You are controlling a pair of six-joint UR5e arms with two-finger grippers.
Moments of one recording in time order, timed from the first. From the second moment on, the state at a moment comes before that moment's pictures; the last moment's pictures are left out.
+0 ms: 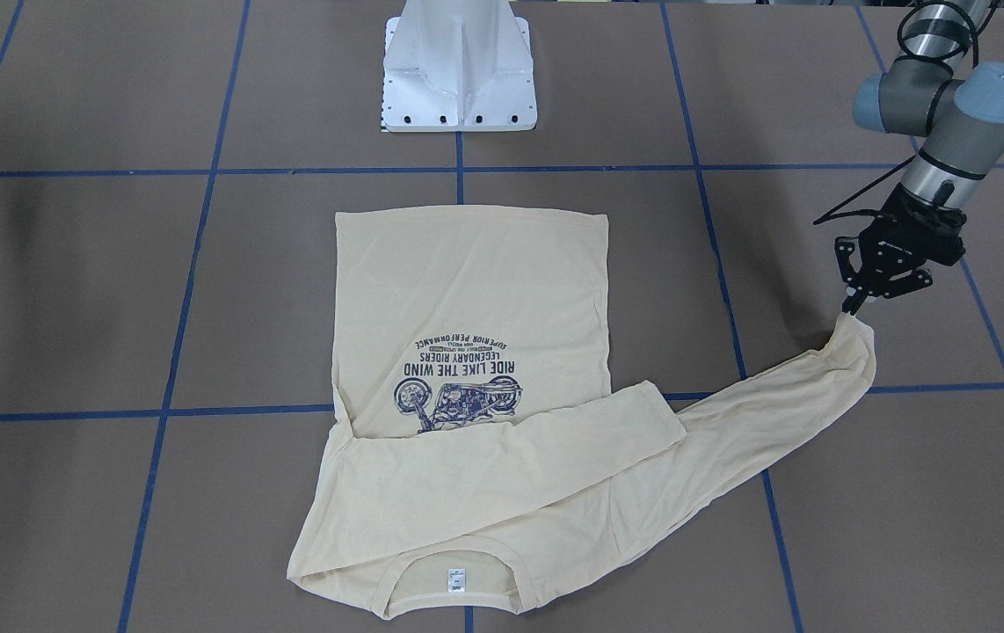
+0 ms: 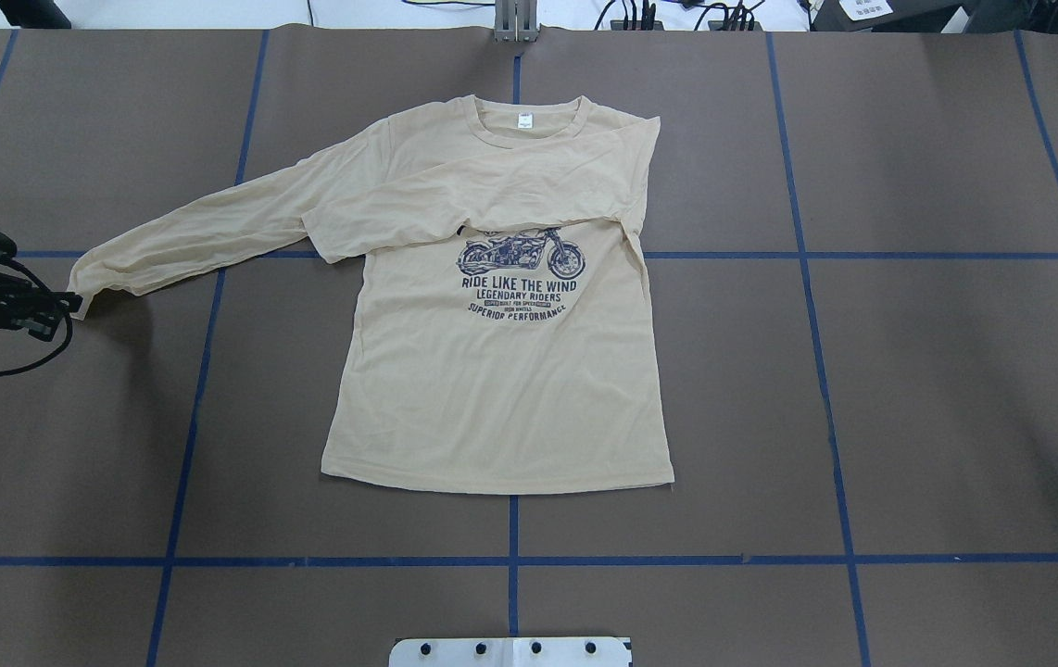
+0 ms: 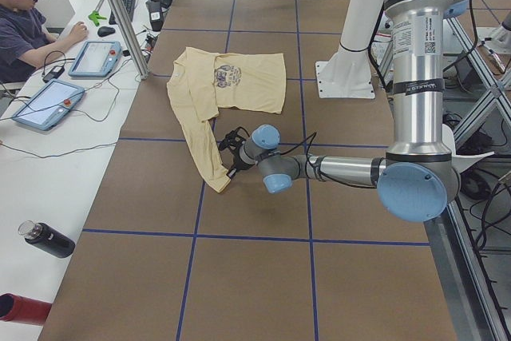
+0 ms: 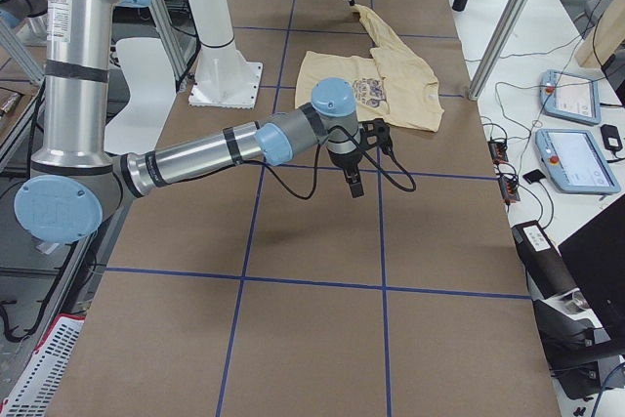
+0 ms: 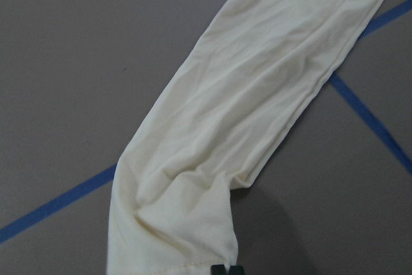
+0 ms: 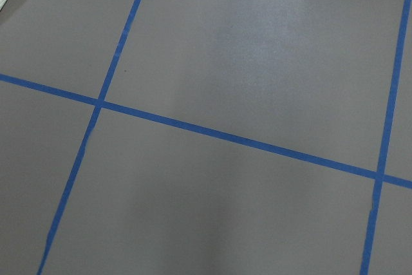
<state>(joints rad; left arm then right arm) -0.89 -1.49 -1.64 -2.62 -1.90 -0.49 1.36 -1.69 2.01 -1.36 2.32 0.26</state>
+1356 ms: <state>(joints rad) -0.78 -2.64 -1.41 -1.55 -1.83 -0.82 1.36 -1.68 2.00 -1.36 2.32 0.27</state>
